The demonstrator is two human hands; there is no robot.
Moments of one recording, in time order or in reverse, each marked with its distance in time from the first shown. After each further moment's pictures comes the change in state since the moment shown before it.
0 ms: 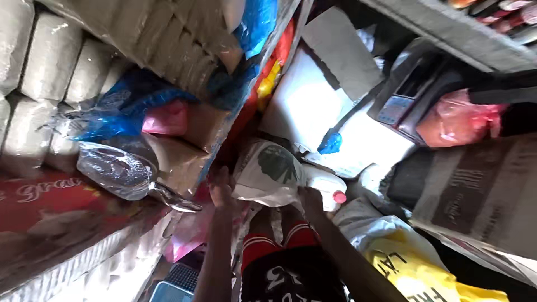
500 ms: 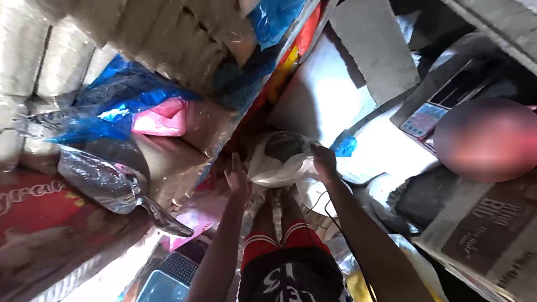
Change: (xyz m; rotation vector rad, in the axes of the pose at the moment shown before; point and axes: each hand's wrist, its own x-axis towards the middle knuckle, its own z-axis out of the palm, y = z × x) left_hand 0.040 -0.035 0.069 -0.048 0.132 -0.036; right_hand 0.164 -0.072 -0.028 -0.204 0.052 -0.291
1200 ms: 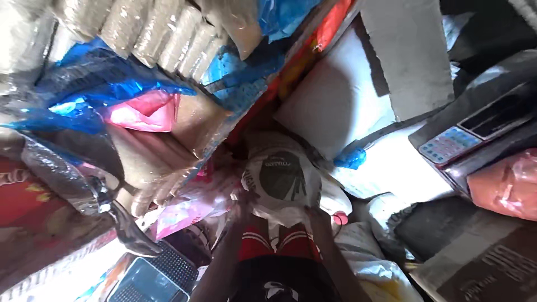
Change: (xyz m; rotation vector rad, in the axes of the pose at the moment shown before) left_hand -0.045 -0.141 -0.059 -0.069 -0.223 -0.136; right_hand -0.116 0.100 0.017 0.136 -0.192 0.364
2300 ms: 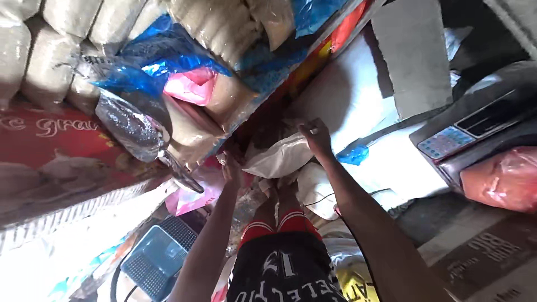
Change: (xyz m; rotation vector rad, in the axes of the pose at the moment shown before) left_hand 0.046 0.088 -0.021 0.002 0.393 -0.038; right_hand 0.080 -0.216 0.003 -0.045 -0.045 -0.747
